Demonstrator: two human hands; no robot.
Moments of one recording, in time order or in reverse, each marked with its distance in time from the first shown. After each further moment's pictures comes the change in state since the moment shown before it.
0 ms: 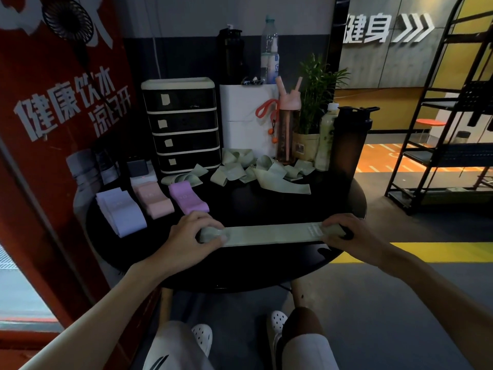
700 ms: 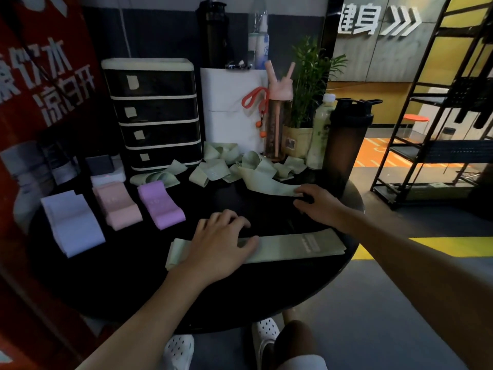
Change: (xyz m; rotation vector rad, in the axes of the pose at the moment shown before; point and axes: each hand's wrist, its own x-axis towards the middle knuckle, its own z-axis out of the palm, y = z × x) left_hand 0.060 0.051 0.071 0.340 -0.110 0.044; right_hand 0.129 -0.014 0.010 -0.094 0.007 0.167
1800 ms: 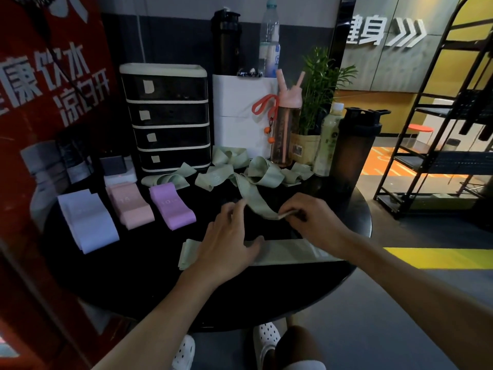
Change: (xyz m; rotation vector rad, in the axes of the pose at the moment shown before) left_hand -0.007 0.003 -0.010 -0.194 0.071 -0.054; right_hand -0.068 -0.058 0.006 0.063 0.080 -0.527
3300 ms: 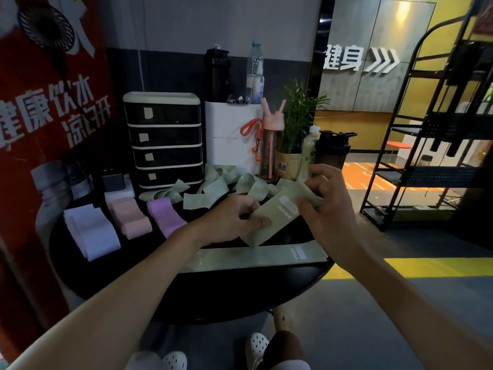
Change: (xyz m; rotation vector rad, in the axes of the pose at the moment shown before) left_hand 0.032 0.035 -0.059 -0.601 -0.277 0.231; right_hand -0.040 -0.084 -0.056 0.420 0.476 -0.024
